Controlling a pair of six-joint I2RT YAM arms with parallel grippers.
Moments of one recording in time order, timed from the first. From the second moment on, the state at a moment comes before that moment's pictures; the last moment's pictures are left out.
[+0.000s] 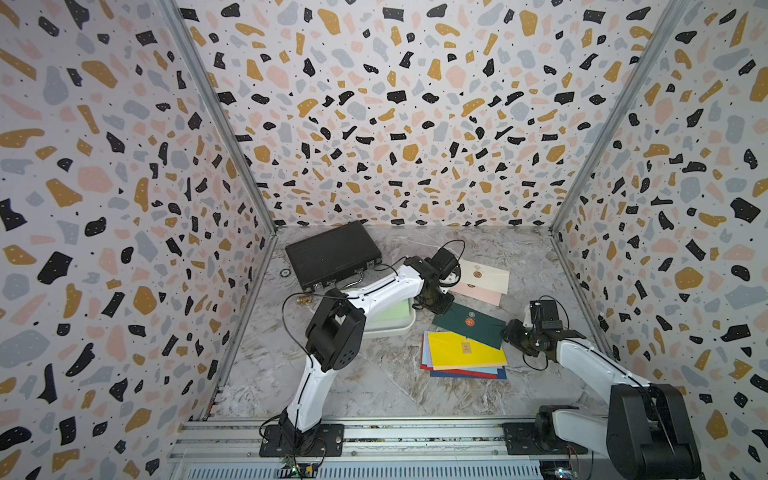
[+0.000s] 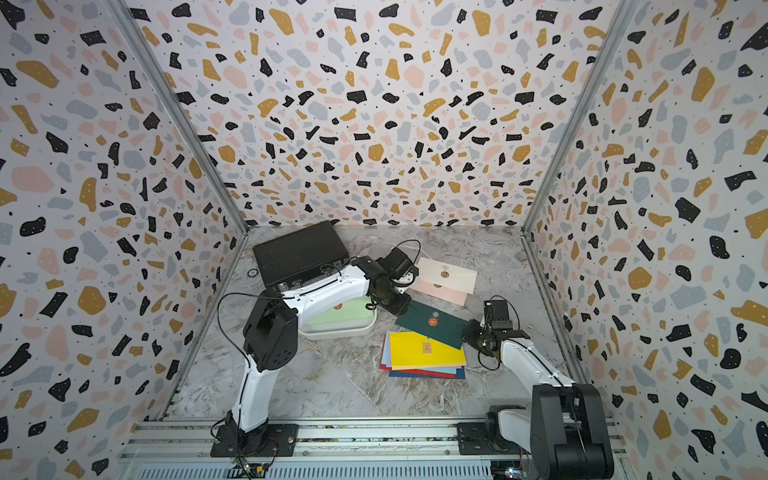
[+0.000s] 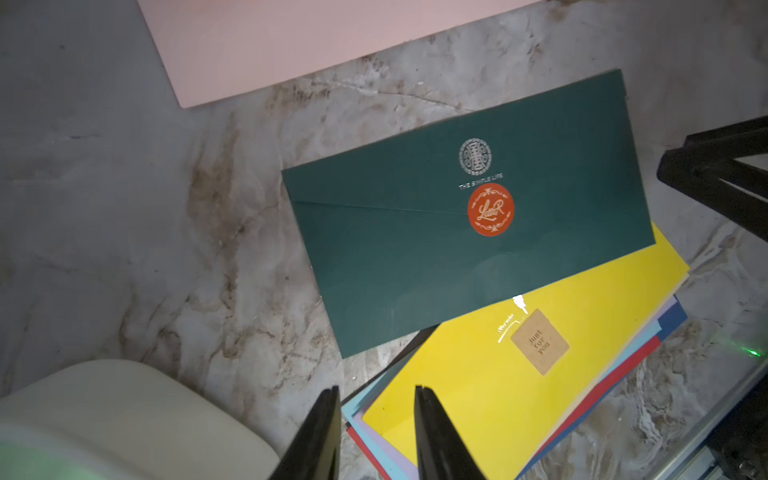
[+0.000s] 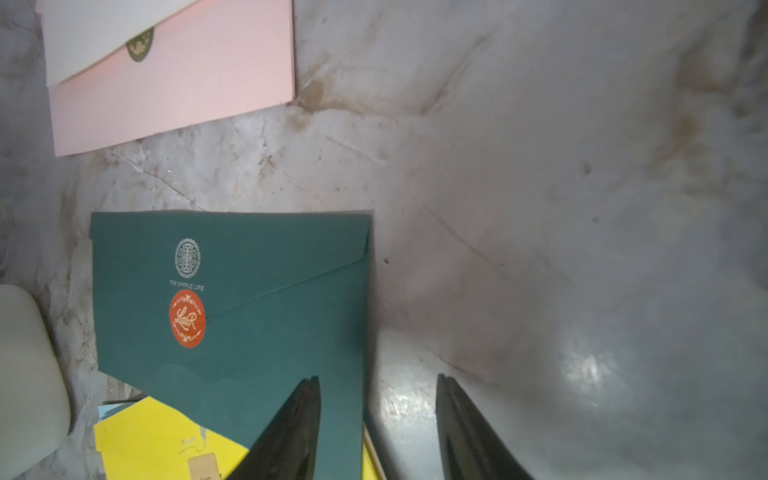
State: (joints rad) left arm -0.80 2.16 1.84 -0.93 0.16 -0.14; right arm 0.05 1.21 0.48 -0.31 -0.21 0.56
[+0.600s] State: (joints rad) left arm -0.79 2.34 1.92 -0.94 0.17 -0.17; right arm 0.02 1.29 0.47 -0.17 -0.36 0.62
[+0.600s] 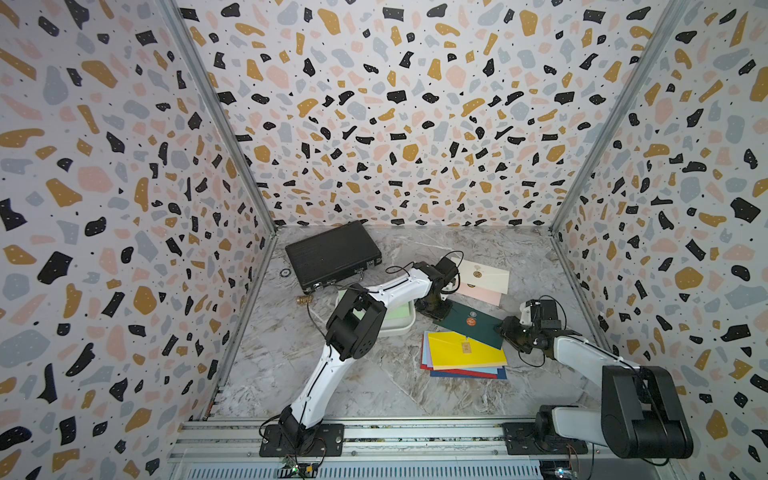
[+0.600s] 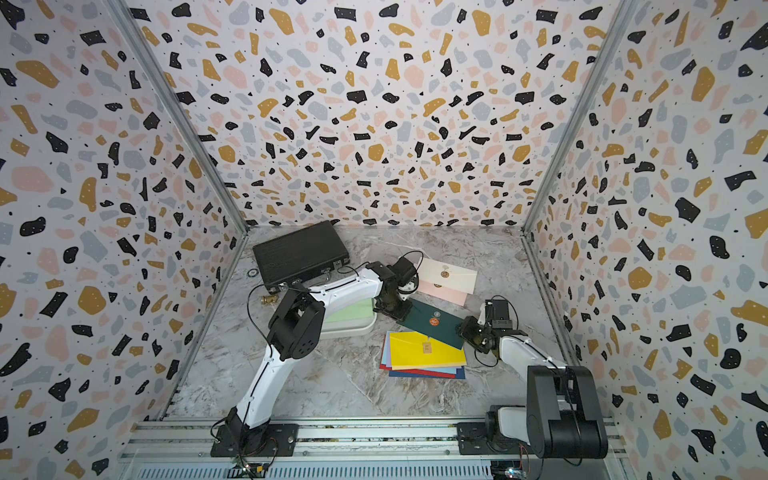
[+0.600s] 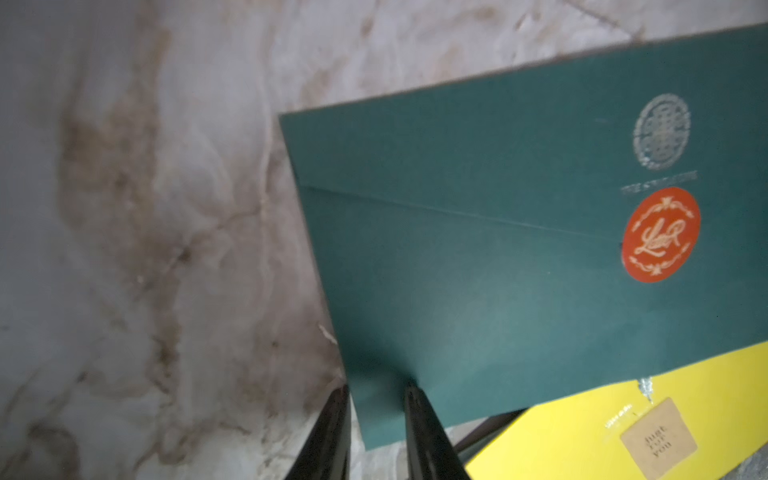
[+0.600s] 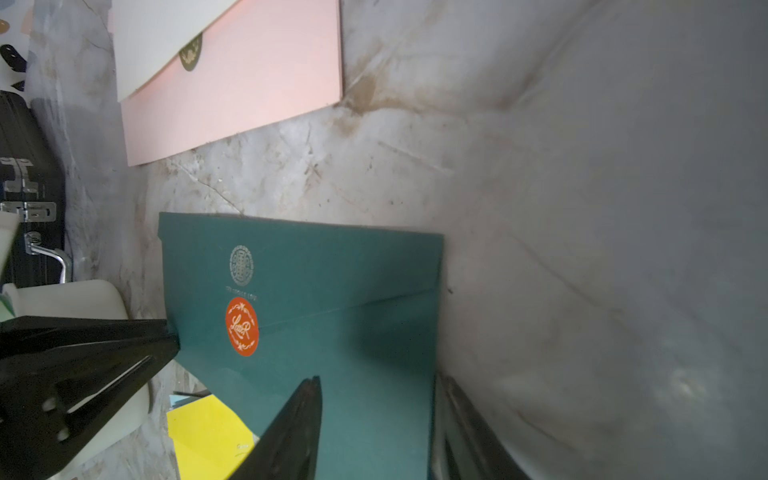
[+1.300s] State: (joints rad) left arm -0.79 2.32 1.88 -0.90 0.18 -0.17; right arm 0.02 1.07 0.47 -0.16 -0.48 0.67
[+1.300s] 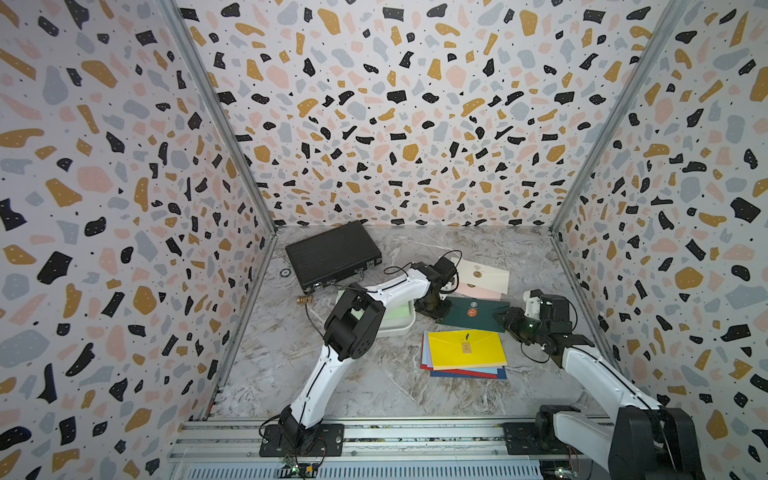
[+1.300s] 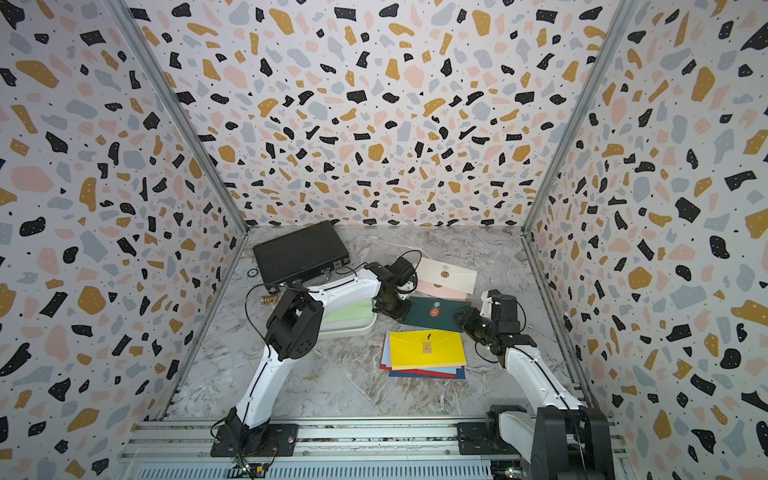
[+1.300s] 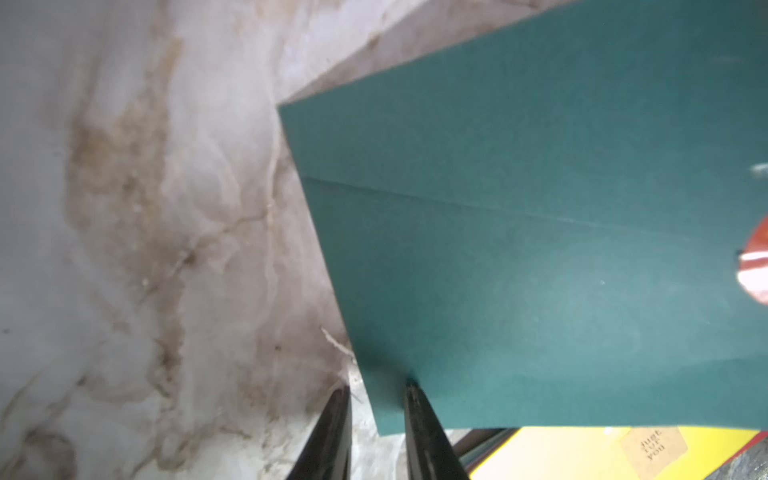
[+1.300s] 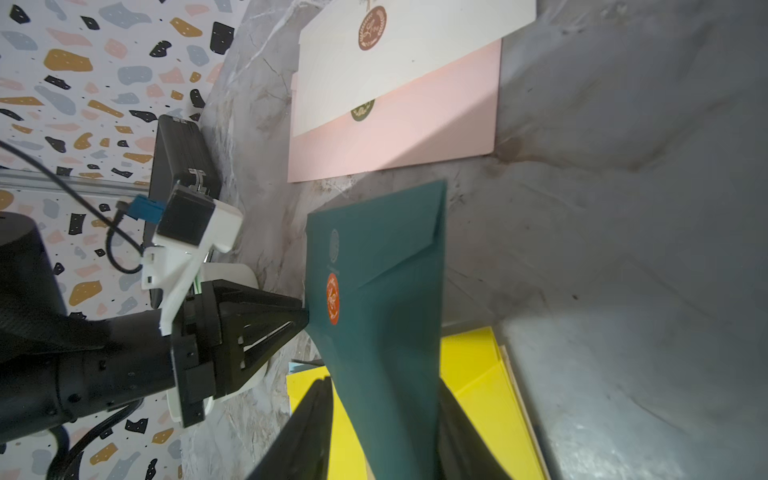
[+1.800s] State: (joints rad) left arm -0.79 2.22 1.87 -0.92 0.15 -0.15; right arm 0.02 1.05 0.49 -0.23 -0.51 0.62
